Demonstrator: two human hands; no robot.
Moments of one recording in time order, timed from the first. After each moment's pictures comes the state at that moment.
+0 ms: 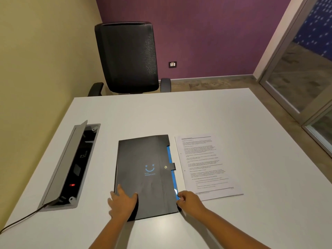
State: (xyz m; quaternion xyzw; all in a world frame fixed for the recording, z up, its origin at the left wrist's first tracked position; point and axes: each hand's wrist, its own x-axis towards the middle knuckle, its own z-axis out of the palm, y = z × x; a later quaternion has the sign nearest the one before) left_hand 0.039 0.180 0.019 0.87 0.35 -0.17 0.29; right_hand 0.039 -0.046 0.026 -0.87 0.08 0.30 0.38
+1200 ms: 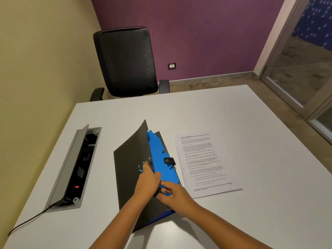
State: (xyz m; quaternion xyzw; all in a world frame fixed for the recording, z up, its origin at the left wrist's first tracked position) left_hand 0.067 0.100 0.101 0.89 0.17 -0.14 0.41; right_hand 0.025 -0.019 0.087 -0.78 -0.04 0.25 0.57
